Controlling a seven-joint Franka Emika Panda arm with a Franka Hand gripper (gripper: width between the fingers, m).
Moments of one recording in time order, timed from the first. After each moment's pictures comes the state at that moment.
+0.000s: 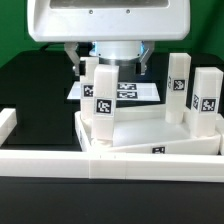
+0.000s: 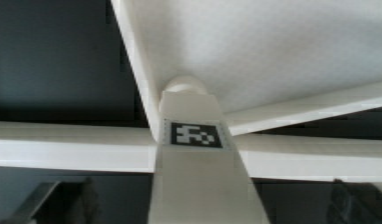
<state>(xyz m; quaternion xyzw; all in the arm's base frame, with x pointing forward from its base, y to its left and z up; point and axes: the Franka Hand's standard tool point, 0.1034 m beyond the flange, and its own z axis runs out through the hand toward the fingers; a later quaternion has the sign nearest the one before) 0.617 -0.045 0.129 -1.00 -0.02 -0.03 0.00</state>
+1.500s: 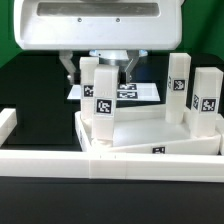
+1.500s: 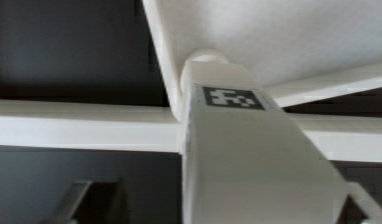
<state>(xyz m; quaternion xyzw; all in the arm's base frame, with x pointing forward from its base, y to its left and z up) 0.633 -0.055 0.121 -1.00 -0.01 -0.03 0.00</state>
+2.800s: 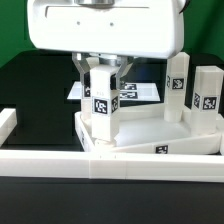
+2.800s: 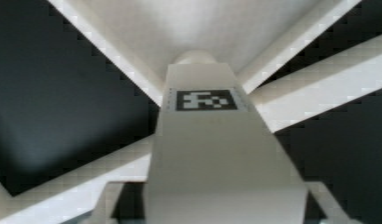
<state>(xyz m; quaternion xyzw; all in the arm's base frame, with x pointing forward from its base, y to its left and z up) 0.633 -0.056 0.118 -0.97 0.26 -0.03 0.02</state>
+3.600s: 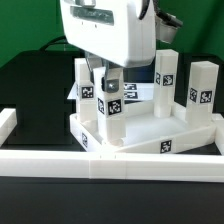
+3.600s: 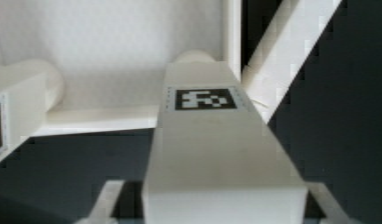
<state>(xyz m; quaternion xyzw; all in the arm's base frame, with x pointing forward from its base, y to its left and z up) 0.630 -0.053 0.116 -0.84 0.55 -0.02 0.03</state>
